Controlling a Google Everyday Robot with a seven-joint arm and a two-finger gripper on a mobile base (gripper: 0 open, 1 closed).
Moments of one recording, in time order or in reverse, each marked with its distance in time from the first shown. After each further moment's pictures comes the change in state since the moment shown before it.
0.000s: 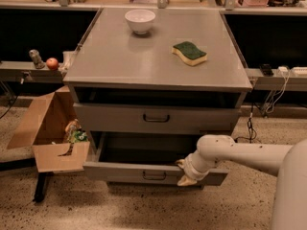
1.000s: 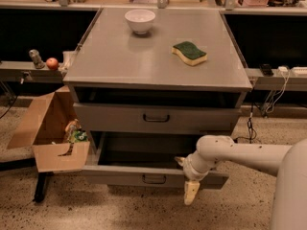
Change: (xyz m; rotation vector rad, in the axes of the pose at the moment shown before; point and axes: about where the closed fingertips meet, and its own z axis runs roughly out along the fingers) arm 0.000 0.002 0.001 -0.004 -0.001 0.000
